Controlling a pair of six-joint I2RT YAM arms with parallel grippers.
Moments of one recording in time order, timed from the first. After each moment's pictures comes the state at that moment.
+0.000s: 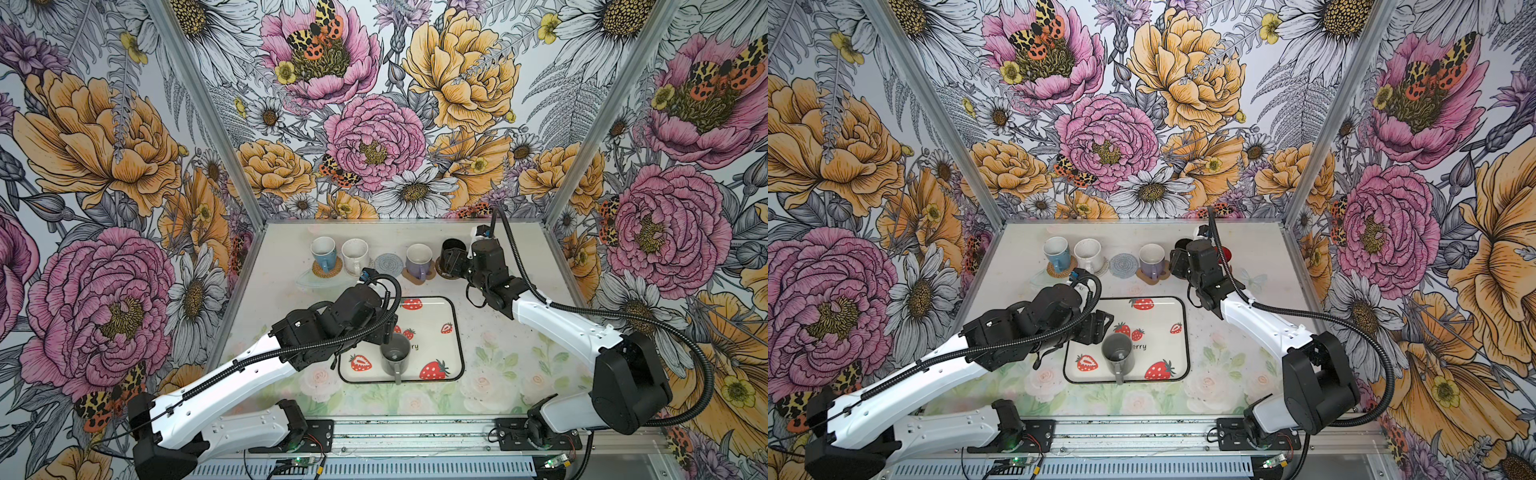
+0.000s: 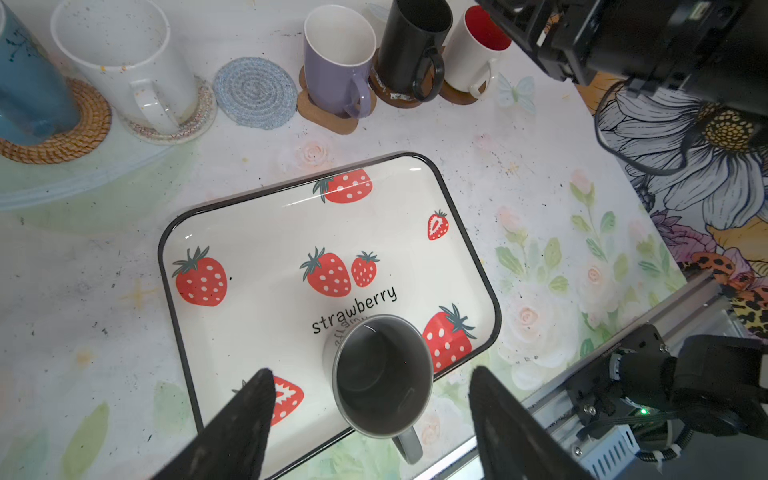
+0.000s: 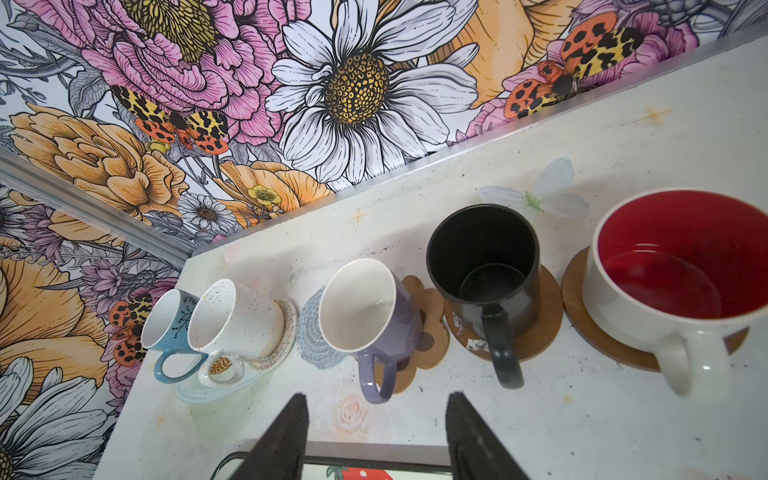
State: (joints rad) left arm -0.98 1.04 1.12 -0.87 -0.25 -0.61; right arm 0.45 1.44 1.00 -0.04 0.10 0.62
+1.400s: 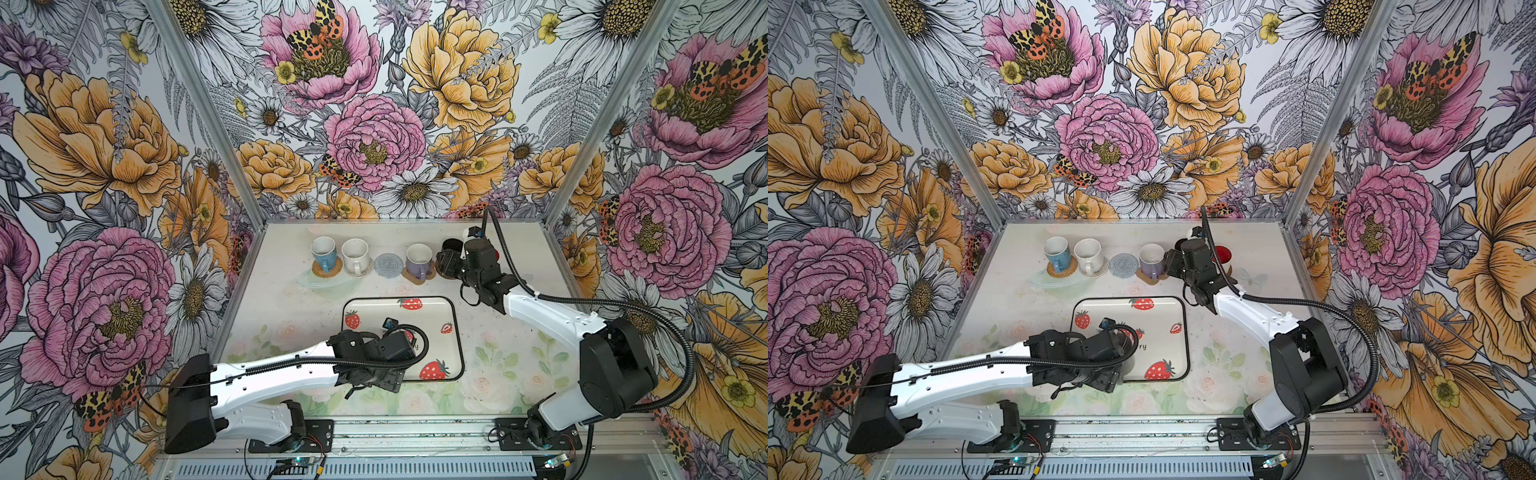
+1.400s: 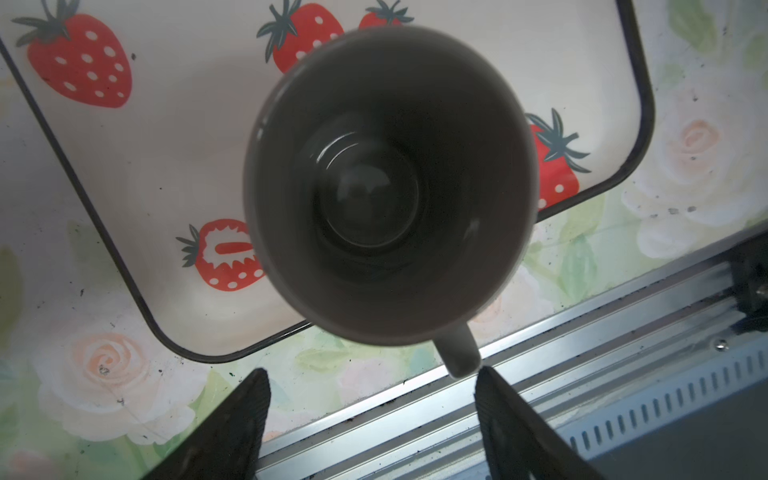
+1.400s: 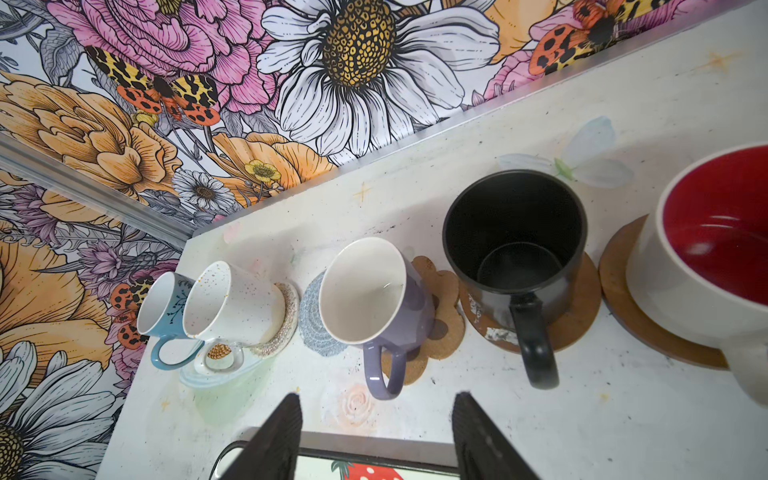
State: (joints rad) left arm -1.23 1.27 0.96 -0.97 -0.20 -0.82; right arm 0.45 1.53 1.03 -0.02 0.04 0.64
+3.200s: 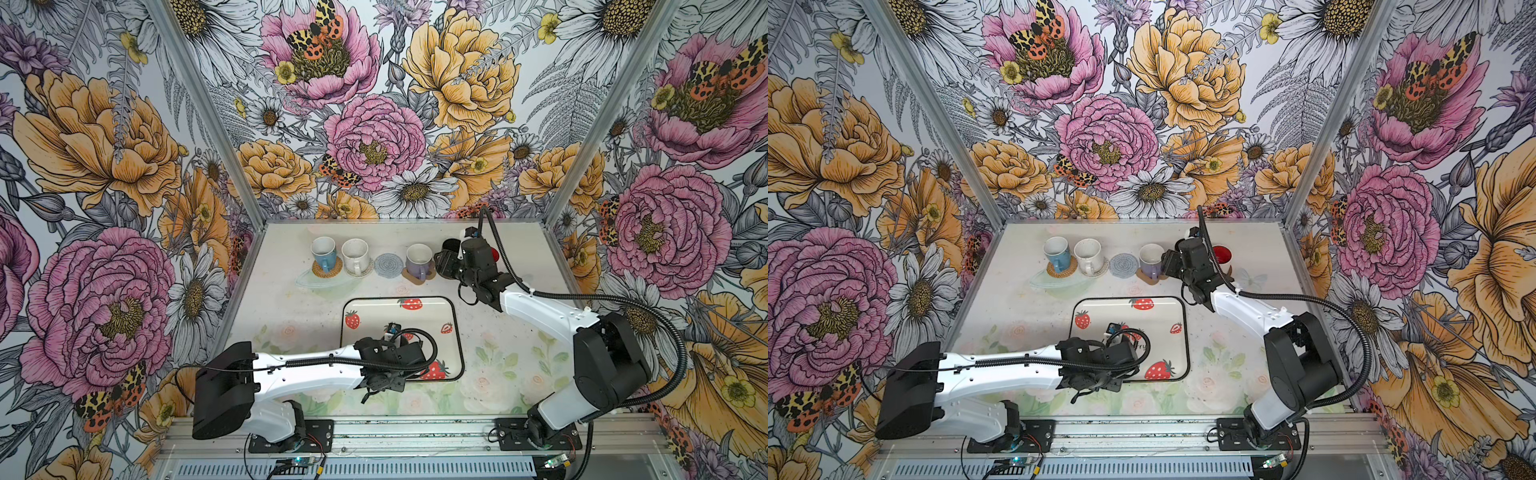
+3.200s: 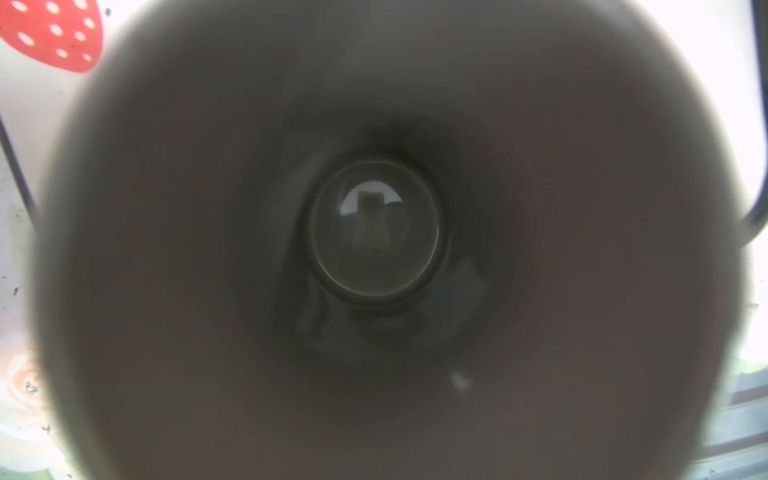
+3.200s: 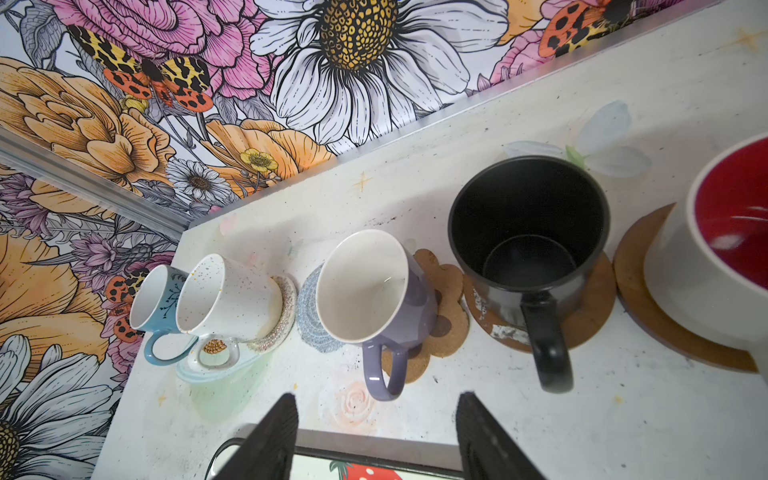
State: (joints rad) left arm -1.25 1.40 0.89 -0.83 -0.30 -0.98; right arm 0.45 1.57 1.04 -0.02 0.03 0.64
